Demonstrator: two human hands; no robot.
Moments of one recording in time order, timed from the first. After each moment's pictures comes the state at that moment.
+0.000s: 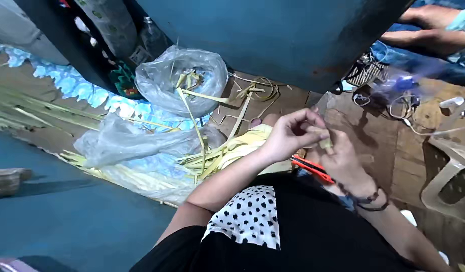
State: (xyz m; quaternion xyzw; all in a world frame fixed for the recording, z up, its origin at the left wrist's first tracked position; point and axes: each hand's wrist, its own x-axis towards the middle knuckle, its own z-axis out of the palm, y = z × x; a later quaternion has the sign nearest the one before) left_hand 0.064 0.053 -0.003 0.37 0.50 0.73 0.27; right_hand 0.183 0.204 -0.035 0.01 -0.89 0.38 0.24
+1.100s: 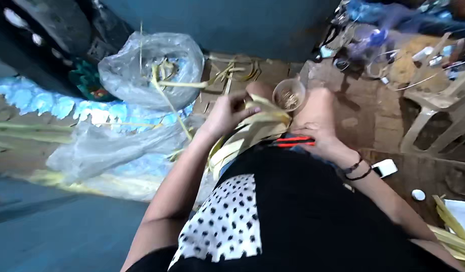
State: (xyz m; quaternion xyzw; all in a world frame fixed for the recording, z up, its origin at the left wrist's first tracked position) left_hand 0.038 -0.036 -0.032 0.46 0.78 0.38 0.19; right_hand 0.273 0.213 -0.112 -0.02 -0.95 0.32 0.00
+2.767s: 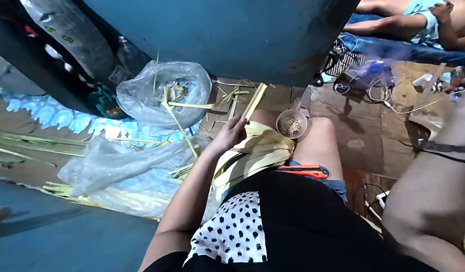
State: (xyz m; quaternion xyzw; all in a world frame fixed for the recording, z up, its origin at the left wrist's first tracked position) left_hand 0.007 -0.020 -0.066 0.28 0.72 0.51 0.37; right_hand 0.250 0.366 0.033 -0.38 -0.75 0.36 0.40
